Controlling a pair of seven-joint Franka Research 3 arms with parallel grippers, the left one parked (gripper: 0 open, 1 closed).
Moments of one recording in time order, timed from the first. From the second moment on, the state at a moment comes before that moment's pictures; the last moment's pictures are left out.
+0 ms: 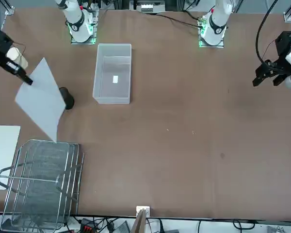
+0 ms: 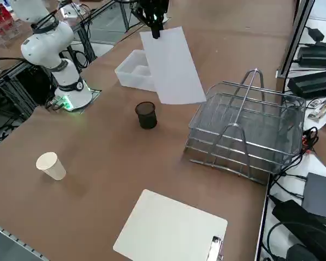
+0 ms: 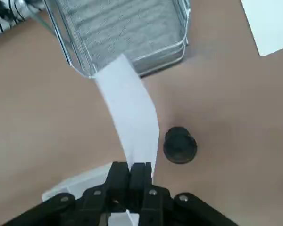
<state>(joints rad) -0.02 -0.06 -0.04 -1.69 0.11 1.69 0.35</state>
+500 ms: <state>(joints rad) -0.06 -0.03 -0.04 -1.57 0.19 1.70 0.48</state>
